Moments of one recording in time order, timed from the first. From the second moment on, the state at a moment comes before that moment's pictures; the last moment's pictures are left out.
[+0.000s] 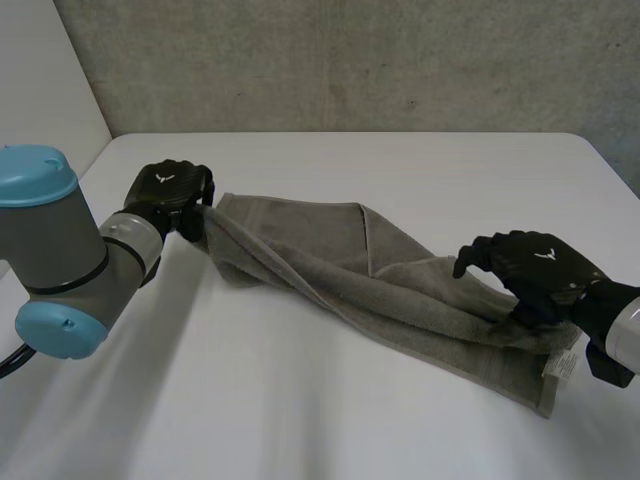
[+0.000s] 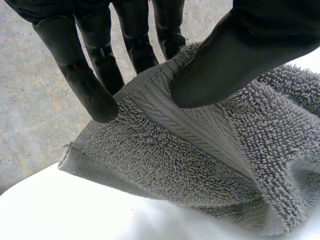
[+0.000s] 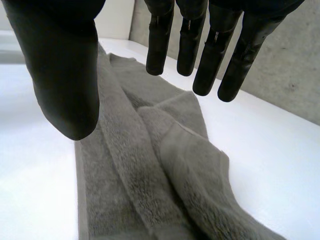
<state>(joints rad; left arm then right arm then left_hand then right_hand) 4.40 -2.04 -1.46 3.35 -1.47 3.30 1.56 -1.53 1.91 0.07 0.83 2.78 1.49 1.52 1.55 1.52 1.53 0.53 0.53 0.53 0.53 0.34</state>
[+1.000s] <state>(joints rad) 4.39 -1.86 -1.50 3.23 -1.46 3.13 2.08 -0.99 1.55 -0.12 1.37 2.95 1.49 1.52 1.55 1.52 1.53 0.48 0.46 0.49 0.48 0.32</state>
